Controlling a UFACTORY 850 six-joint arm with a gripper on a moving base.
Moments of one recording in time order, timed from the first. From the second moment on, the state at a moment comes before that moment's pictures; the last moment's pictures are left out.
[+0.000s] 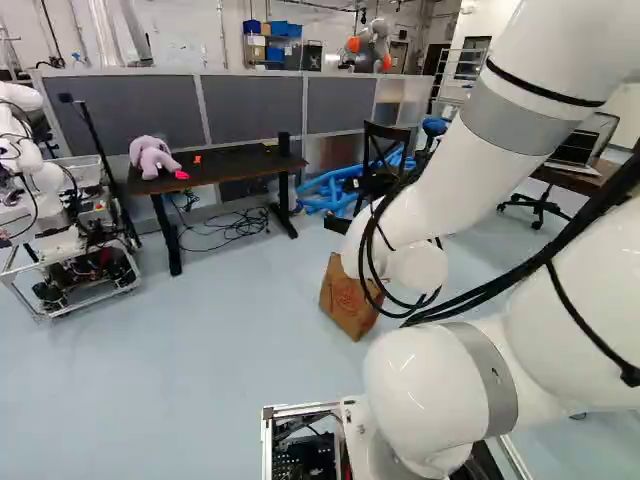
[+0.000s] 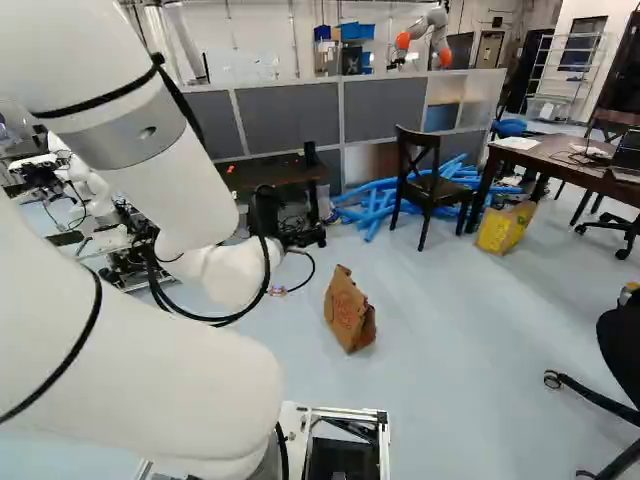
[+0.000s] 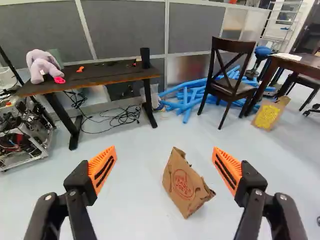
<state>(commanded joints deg) 0.0 16.0 -5.0 0.0 50.0 0.0</state>
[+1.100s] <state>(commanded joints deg) 0.0 16.0 -5.0 0.0 50.0 0.0</state>
